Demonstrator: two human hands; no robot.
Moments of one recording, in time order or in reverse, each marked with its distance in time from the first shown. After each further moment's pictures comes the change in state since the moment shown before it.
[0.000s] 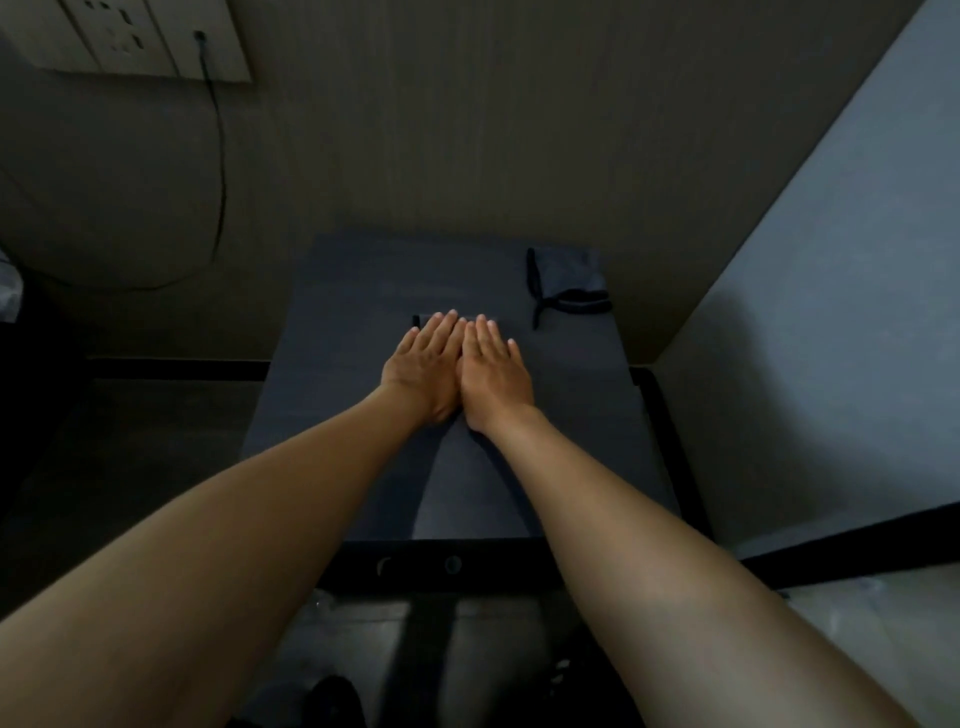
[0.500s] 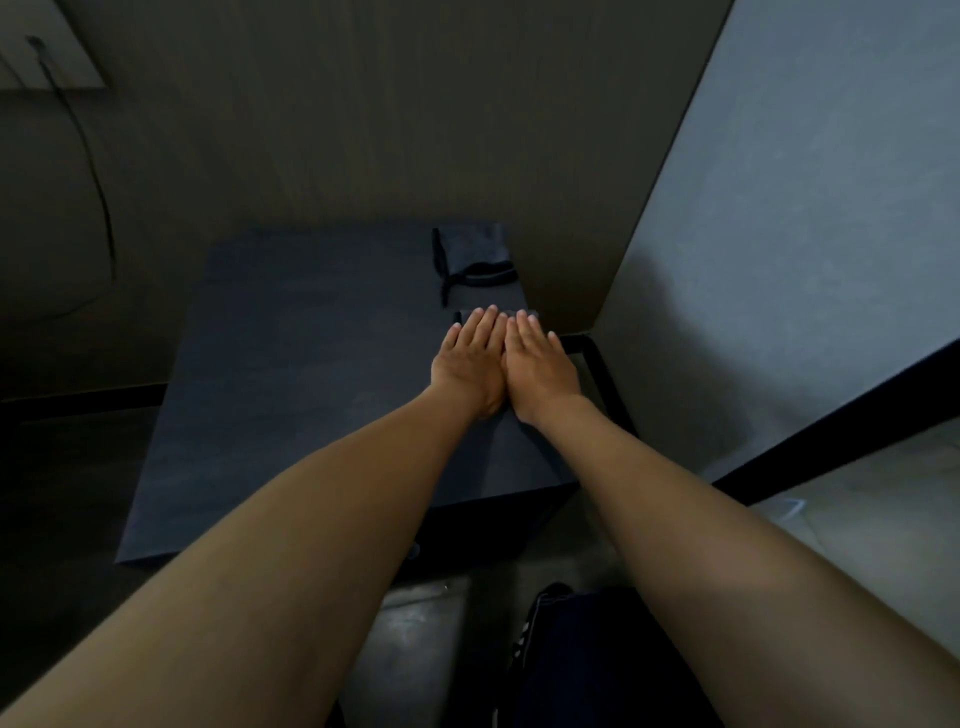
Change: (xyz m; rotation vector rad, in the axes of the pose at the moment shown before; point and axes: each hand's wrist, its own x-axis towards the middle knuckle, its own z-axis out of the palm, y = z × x) left_hand 0.026 0.157 0.000 0.018 -0.061 0.126; right_hand -0.066 0.138 -0.018 -0.080 -0.005 0.142
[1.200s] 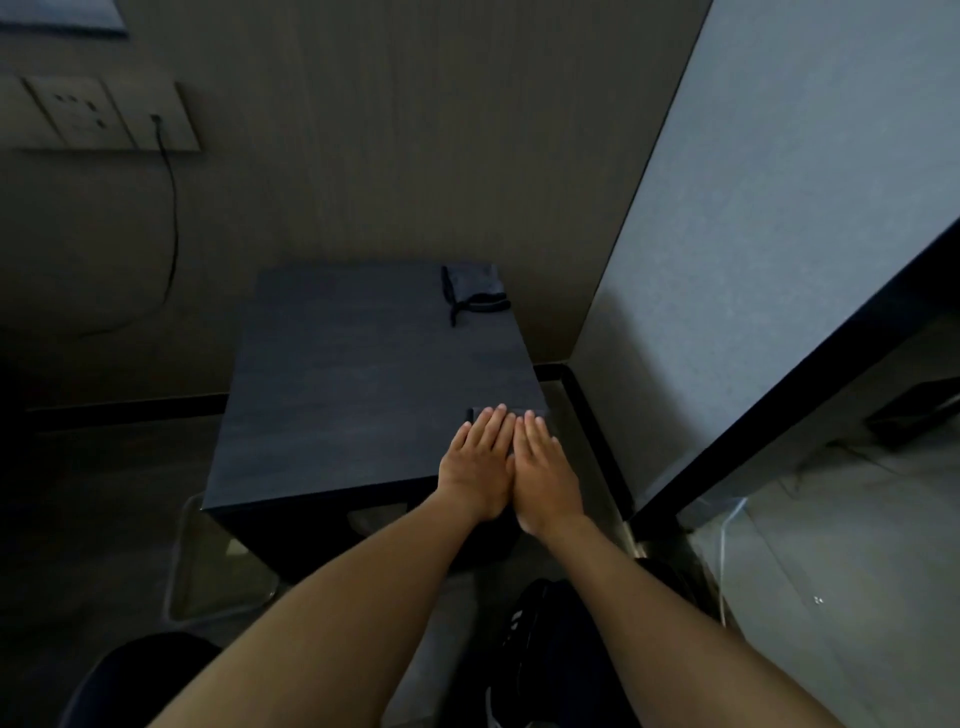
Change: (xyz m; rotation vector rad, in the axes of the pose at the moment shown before) left_hand -0.153 0.038 0.031 -0.058 0.025 0.098; right_hand -0.168 -0.034 0.021 0.054 0.078 0.022
